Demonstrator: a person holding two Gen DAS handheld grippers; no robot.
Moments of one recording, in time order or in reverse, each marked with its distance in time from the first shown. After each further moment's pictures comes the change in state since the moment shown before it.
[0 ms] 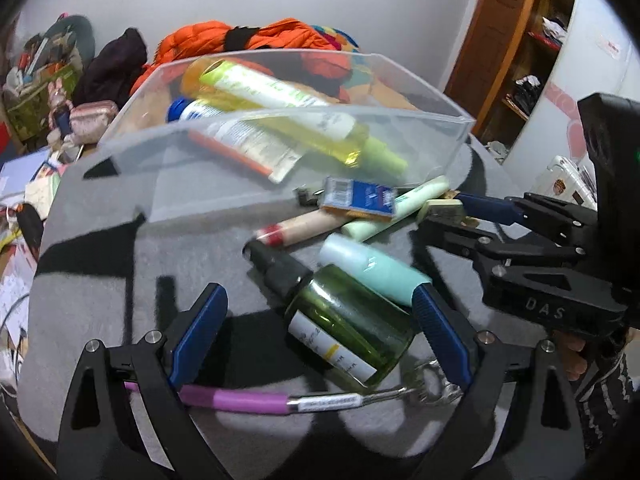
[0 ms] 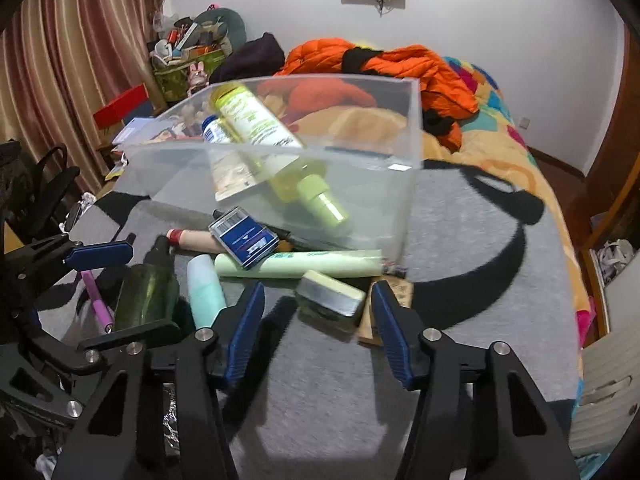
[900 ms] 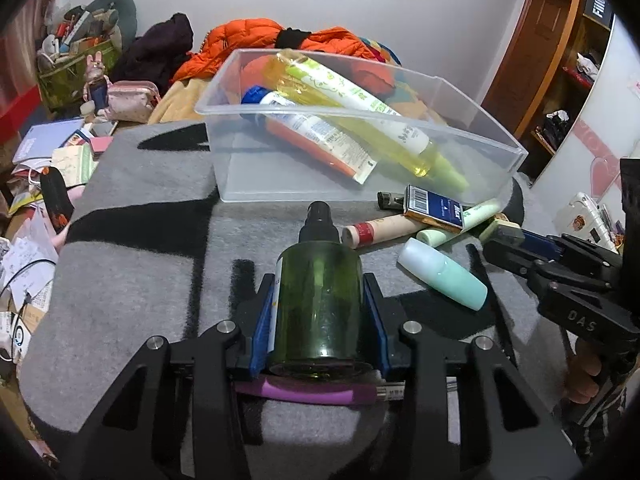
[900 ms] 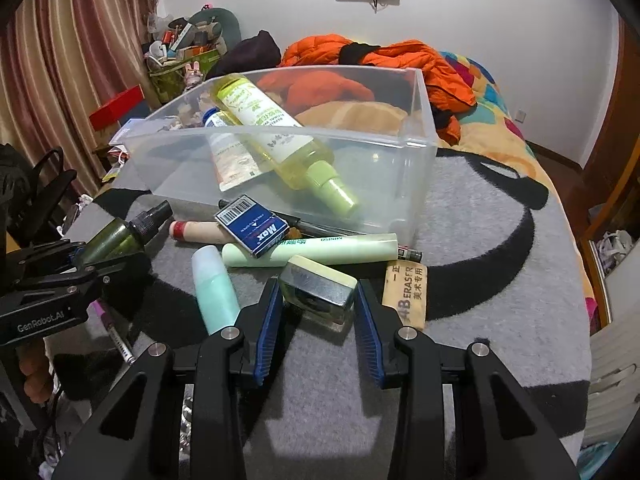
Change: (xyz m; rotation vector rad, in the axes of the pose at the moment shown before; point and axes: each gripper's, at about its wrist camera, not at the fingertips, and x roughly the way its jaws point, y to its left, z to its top) left arm -0.013 0.038 -0.012 -0.113 -0.051 0.059; right arm -0.010 0.006 -0.011 0.027 -0.022 -0.013
